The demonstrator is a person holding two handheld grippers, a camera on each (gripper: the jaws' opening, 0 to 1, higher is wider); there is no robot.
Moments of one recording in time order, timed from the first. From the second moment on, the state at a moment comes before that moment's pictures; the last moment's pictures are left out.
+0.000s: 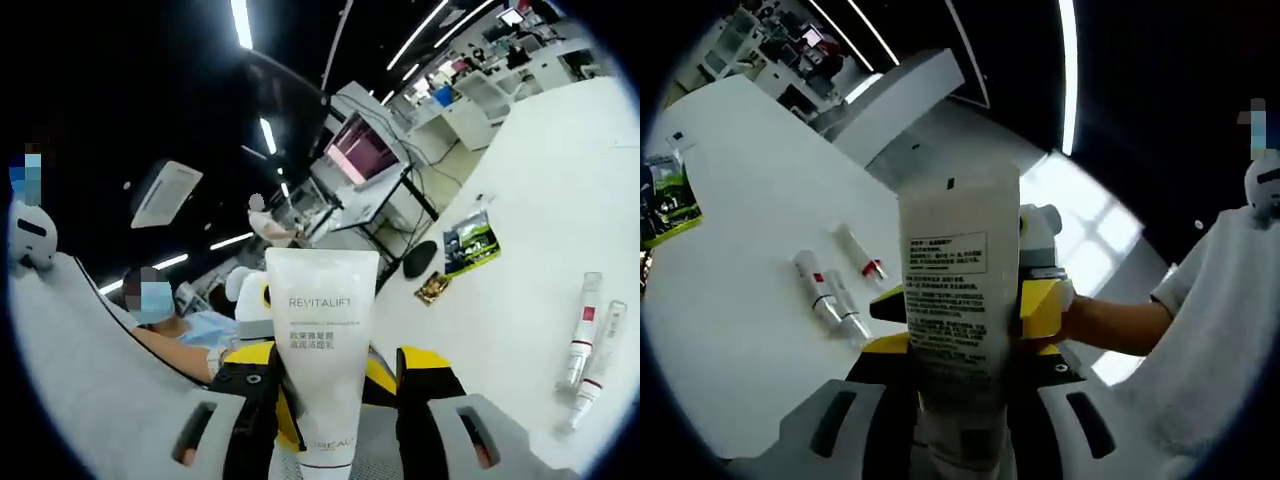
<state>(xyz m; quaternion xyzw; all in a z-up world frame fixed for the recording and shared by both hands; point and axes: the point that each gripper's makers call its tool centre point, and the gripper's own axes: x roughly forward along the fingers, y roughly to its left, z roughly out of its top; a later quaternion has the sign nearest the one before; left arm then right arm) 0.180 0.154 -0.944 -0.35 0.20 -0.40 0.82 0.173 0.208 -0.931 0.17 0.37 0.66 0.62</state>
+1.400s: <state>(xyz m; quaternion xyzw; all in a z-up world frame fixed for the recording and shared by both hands) 0.196 0.223 -1.044 0.09 0.30 -0.20 0.93 0.328 0.172 -0.910 0.09 0.26 0.51 0.82</state>
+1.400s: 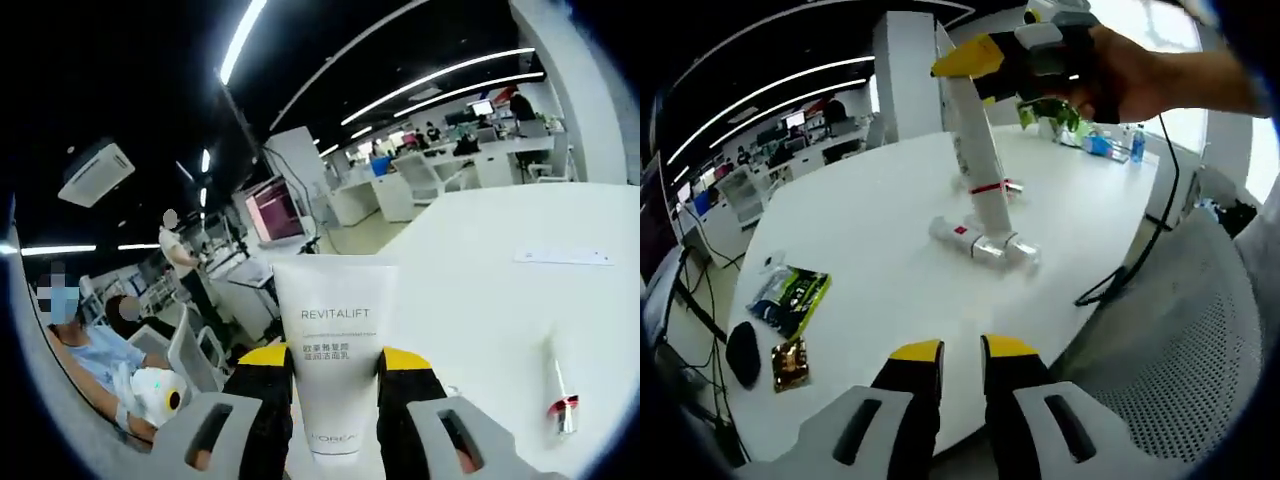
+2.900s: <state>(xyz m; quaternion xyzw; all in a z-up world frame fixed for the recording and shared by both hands) 0.191 0.230 -1.062 0.13 0.32 -0.20 0.92 0.562 0.134 -0.974 -0.08 0.26 0.24 0.93</state>
